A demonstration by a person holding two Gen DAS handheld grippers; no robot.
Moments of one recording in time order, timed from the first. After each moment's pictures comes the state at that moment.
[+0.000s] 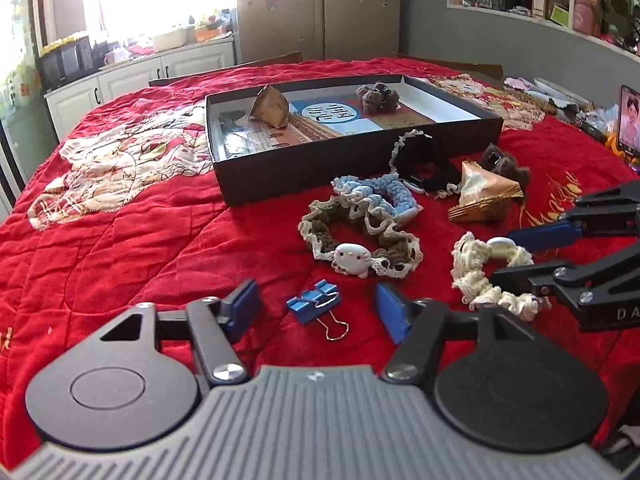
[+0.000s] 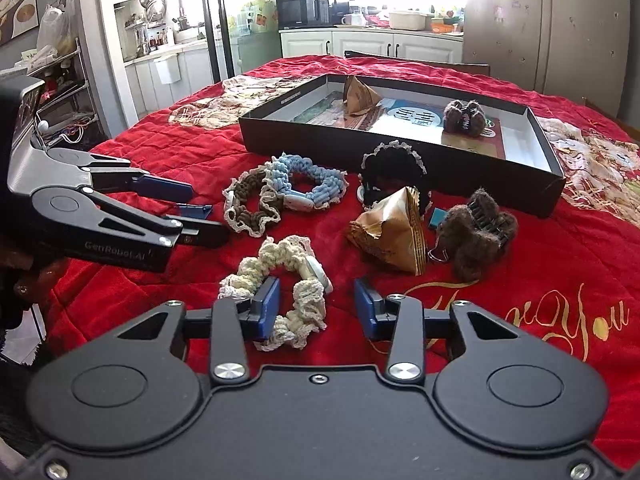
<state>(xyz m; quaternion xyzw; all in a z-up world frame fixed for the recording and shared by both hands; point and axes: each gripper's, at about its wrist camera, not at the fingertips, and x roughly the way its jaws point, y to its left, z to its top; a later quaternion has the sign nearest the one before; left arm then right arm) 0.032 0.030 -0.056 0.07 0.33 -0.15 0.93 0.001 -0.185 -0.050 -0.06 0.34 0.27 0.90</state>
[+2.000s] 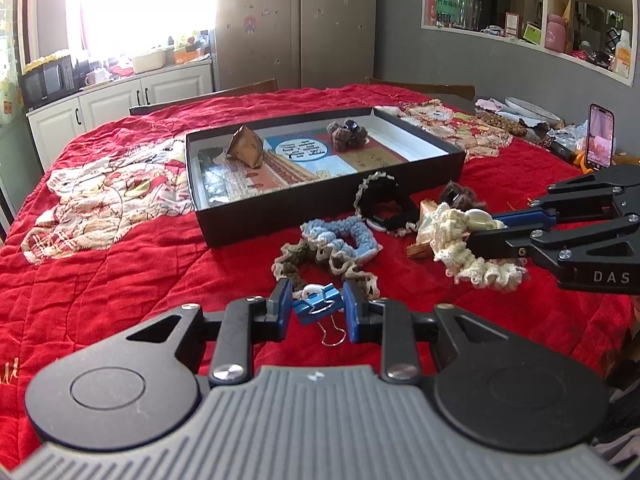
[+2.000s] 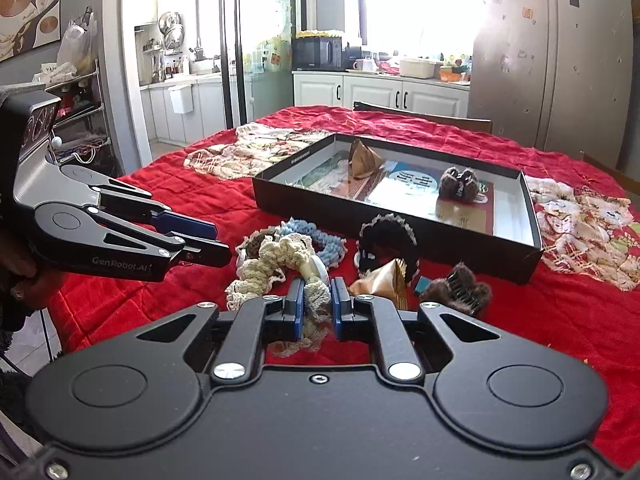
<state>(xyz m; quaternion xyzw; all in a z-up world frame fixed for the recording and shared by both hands) 0.022 0.027 -0.024 0.06 0.30 -0.19 0.93 -0.012 -0.196 -0.011 -0.07 0.27 0.28 0.92</state>
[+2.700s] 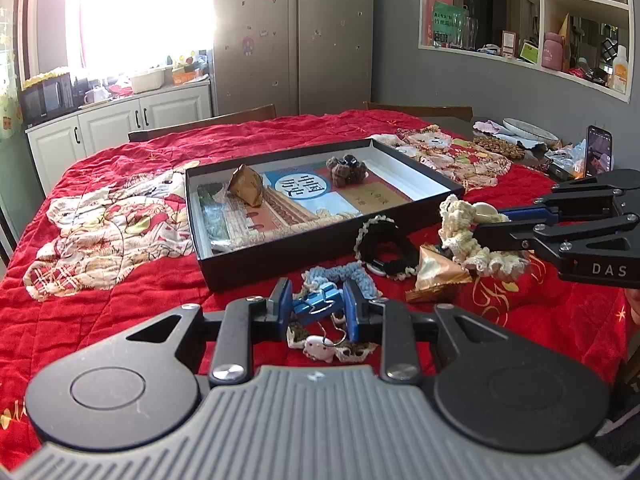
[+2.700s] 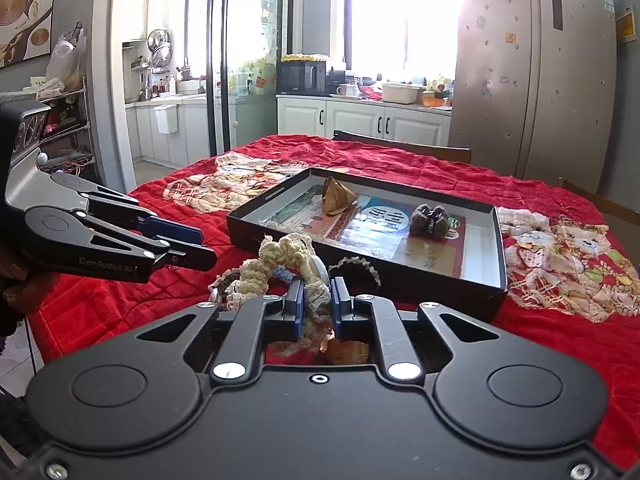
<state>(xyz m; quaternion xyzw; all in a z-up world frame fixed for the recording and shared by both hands) 0.034 0.024 -0.003 0.06 0.28 -0.19 0.94 -0.006 -0.210 0.013 -0.07 0.23 0.26 0.93</state>
